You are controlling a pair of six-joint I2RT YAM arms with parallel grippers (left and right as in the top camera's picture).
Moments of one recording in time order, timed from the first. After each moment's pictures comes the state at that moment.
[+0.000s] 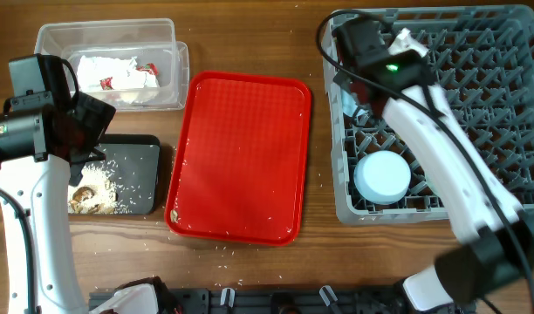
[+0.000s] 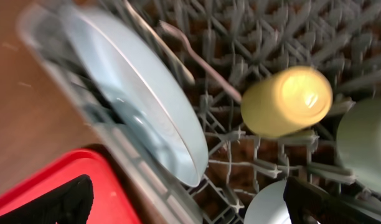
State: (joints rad) left arm 0.21 1.36 1.47 -1.29 -0.17 -0.91; right arm 0.38 1.66 1.62 -1.10 0.48 0.96
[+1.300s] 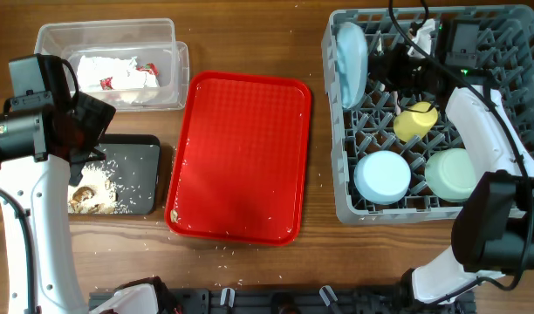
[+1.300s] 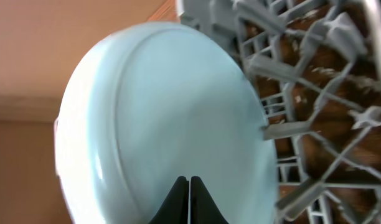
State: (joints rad) left arm 0.21 1.36 1.47 -1.29 -0.17 -0.91; right arm -0.09 1.79 1.34 -0.43 -0.67 0.52
